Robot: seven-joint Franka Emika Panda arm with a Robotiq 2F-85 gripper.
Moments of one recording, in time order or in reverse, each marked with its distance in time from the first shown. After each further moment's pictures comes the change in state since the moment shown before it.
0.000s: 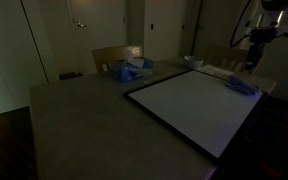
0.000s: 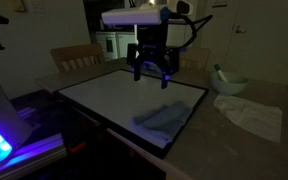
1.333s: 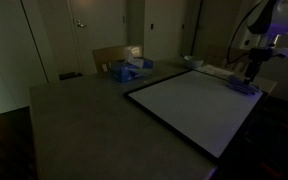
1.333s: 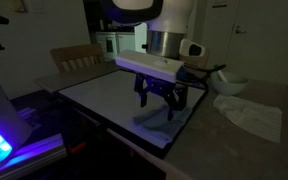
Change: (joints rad) arm -0.168 0.293 0.110 0.059 0.347 0.183 -0.369
